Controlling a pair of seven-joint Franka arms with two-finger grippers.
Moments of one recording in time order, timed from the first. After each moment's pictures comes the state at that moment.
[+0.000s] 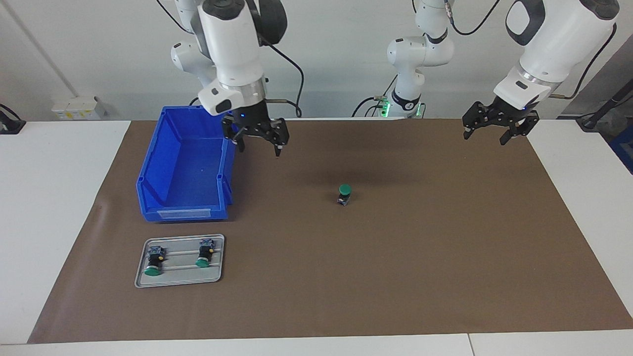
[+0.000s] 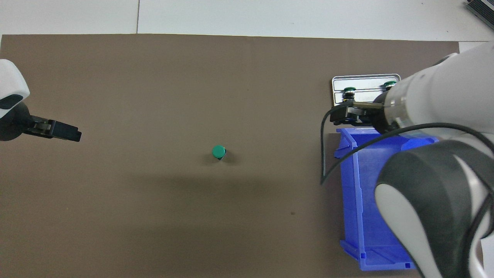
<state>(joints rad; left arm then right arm) -0.05 0.04 0.00 -1.54 -0.06 1.55 0.18 0.52 0.19 -0.07 -1.53 0.02 1.83 0.74</state>
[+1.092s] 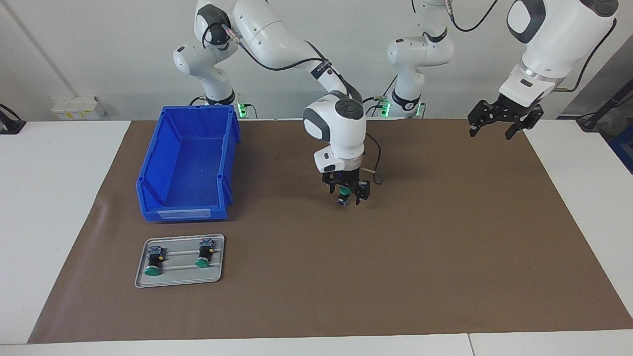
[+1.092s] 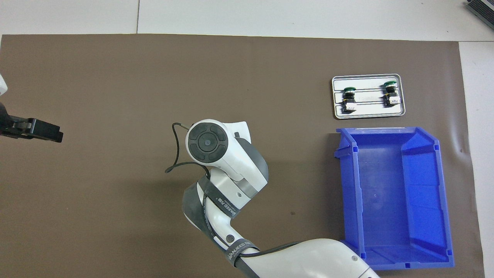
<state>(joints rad) -0.02 -0.05 -0.01 -1.67 -0.02 1.59 0.13 0.78 0.58 -0.08 -1.54 -0.01 2.25 1.31</state>
